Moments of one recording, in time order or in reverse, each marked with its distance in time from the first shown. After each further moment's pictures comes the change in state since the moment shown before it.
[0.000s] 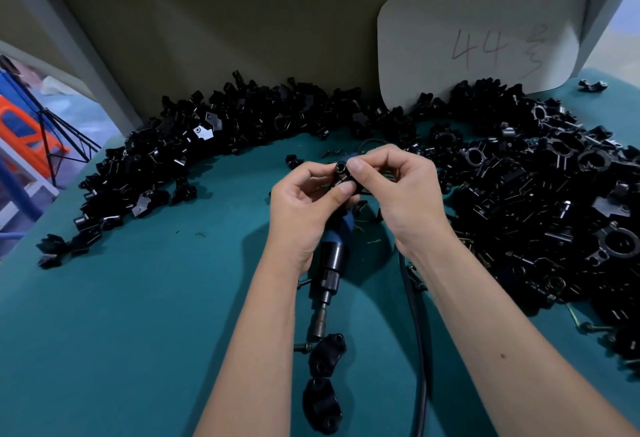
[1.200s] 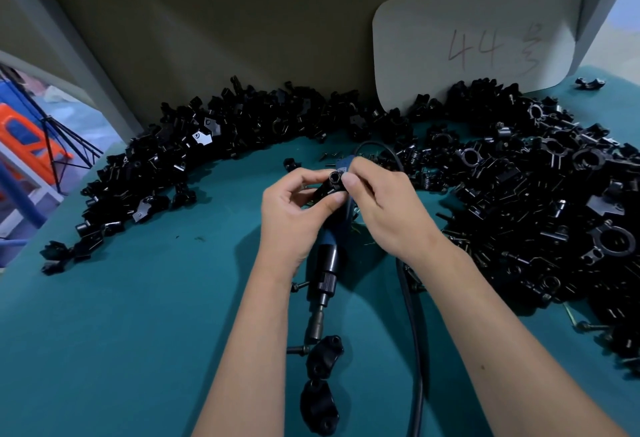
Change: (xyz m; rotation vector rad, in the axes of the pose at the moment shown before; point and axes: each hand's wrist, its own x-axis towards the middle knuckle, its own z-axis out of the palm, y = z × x) left_hand 0.002 0.002 -0.010 0.324 0.022 0.095; right_hand 0.000 0.005 -0.009 -0.591 -0.279 -0.219
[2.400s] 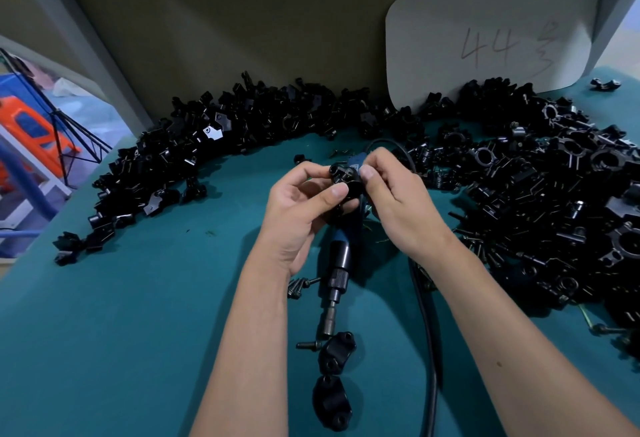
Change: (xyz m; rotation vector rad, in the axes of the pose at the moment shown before) left_hand -0.006 0.016 -0.012 -0.436 -0.138 -0.219; right_hand -0.002 0.002 0.006 0.106 0.023 0.047
